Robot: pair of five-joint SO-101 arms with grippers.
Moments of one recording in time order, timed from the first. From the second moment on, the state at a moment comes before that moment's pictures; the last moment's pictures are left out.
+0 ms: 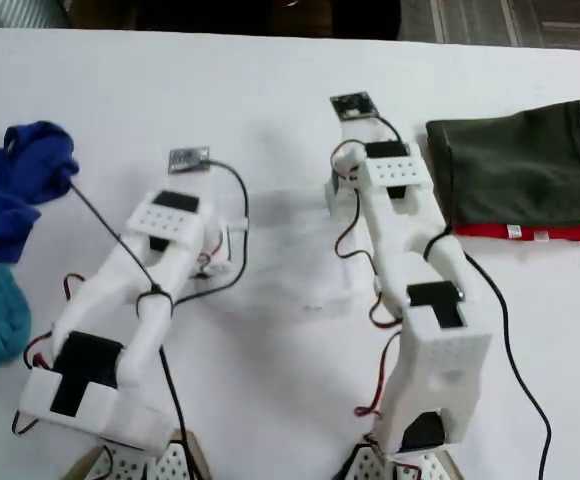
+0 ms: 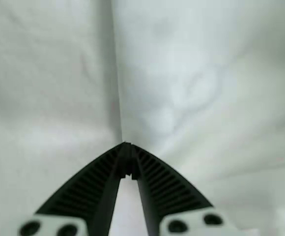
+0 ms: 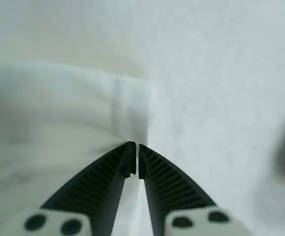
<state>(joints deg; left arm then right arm) 5.9 1.0 26.8 65.2 22.5 -10.9 22.7 -3.9 65.8 8.5</state>
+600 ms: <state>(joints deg) 3.3 1.1 21.5 49.8 22.6 -16.3 4.4 21.8 58.9 8.6</state>
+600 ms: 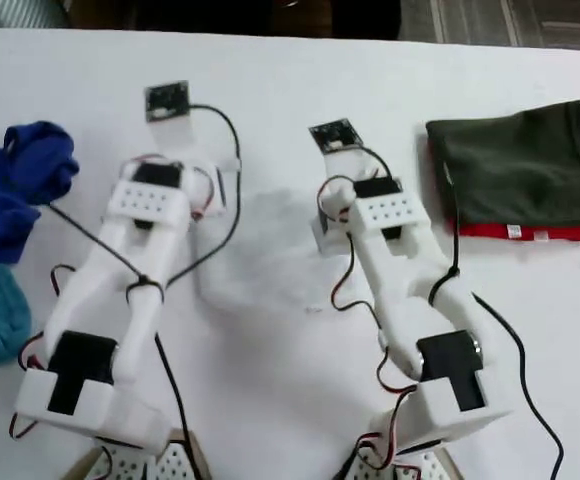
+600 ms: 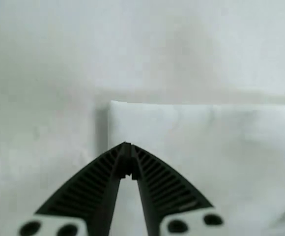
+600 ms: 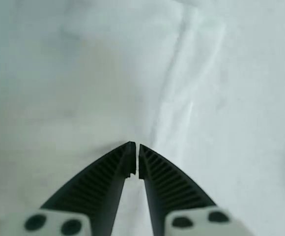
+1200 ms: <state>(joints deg) 2.1 1.1 37.1 32.0 22.6 -11.8 4.3 26.4 57.6 8.8</state>
